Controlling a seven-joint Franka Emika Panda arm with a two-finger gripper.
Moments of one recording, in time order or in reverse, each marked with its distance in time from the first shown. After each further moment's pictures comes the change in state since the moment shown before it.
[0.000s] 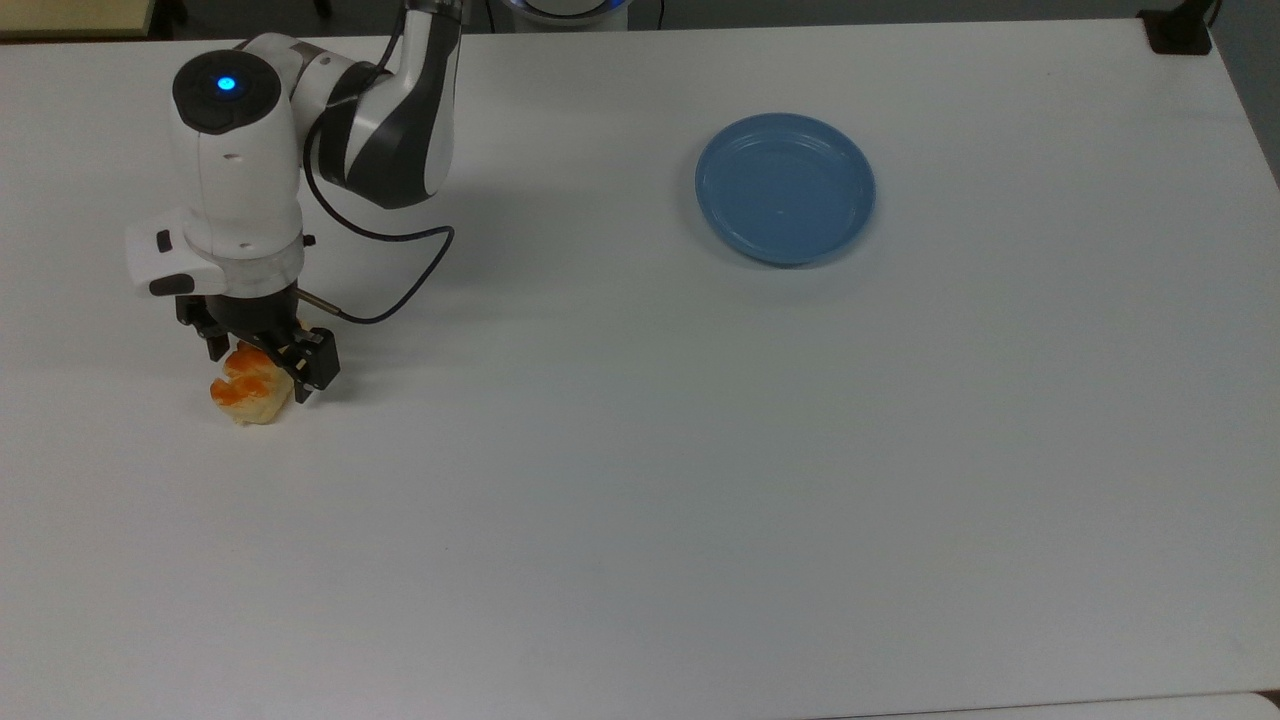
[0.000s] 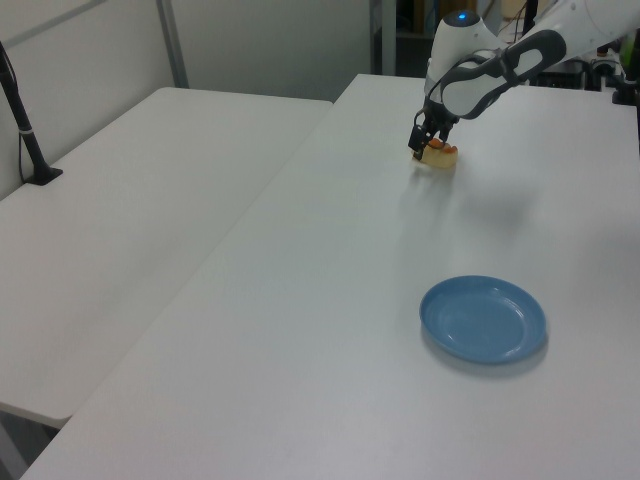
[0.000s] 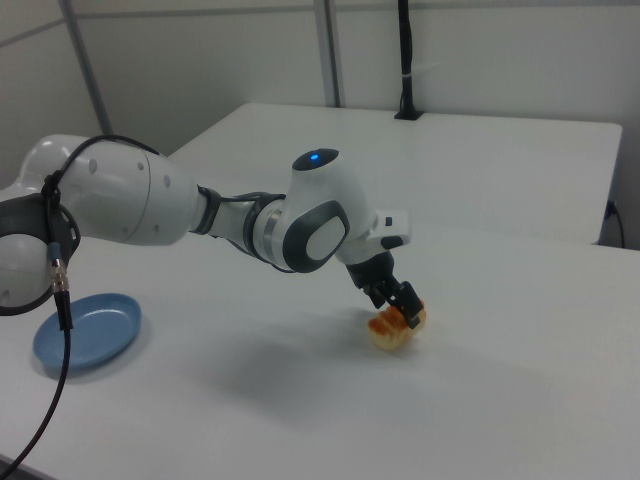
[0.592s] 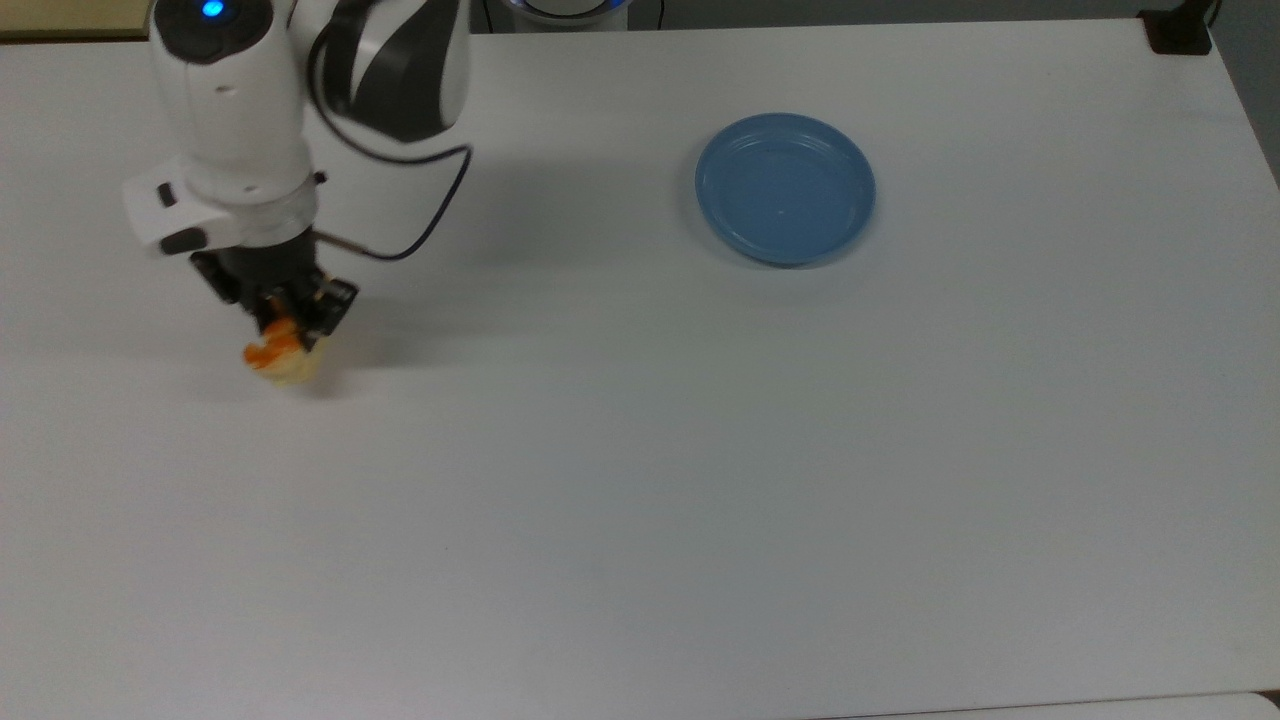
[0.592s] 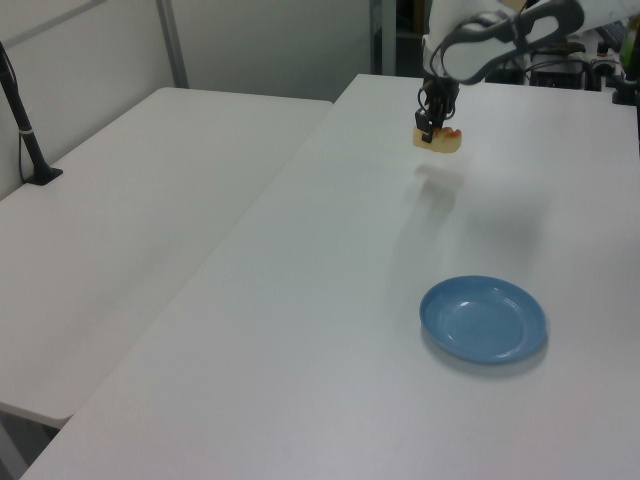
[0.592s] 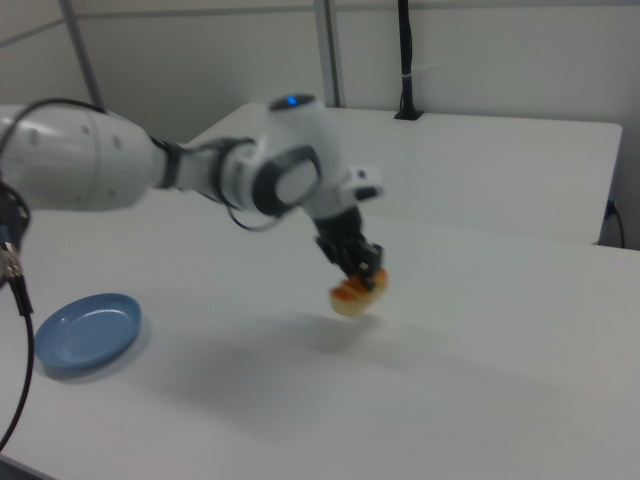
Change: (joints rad) arm 0.060 -0.148 0.004 0.016 0.000 -0.254 -0.110
